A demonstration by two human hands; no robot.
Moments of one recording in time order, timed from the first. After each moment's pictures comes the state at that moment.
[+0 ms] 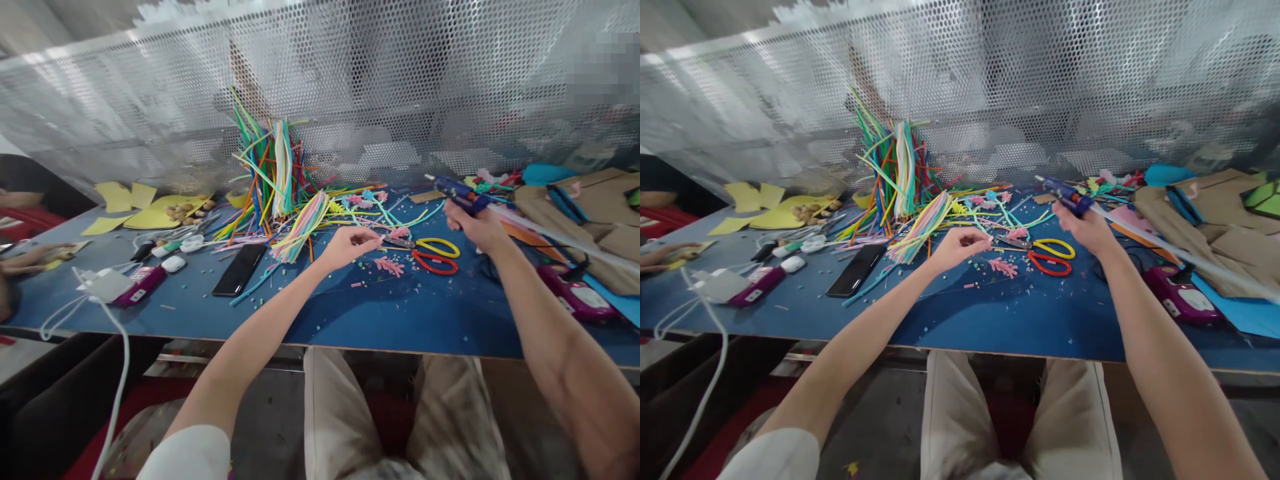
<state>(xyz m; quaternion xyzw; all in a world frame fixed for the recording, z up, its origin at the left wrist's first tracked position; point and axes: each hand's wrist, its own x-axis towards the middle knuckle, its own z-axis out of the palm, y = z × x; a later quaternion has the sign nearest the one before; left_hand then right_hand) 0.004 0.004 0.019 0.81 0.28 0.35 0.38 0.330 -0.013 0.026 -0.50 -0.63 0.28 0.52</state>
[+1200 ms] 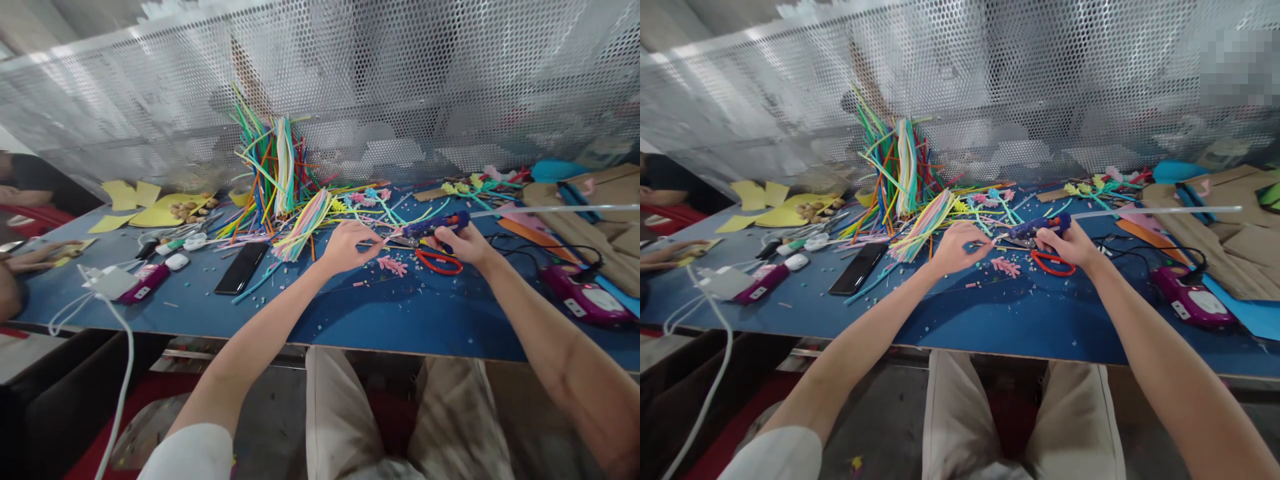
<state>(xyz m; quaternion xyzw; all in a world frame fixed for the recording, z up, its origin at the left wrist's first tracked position) 0.005 -0.002 0.022 0.90 0.26 0.35 0.04 0.290 -0.036 0.023 -0.41 -0.73 0.32 0.44</state>
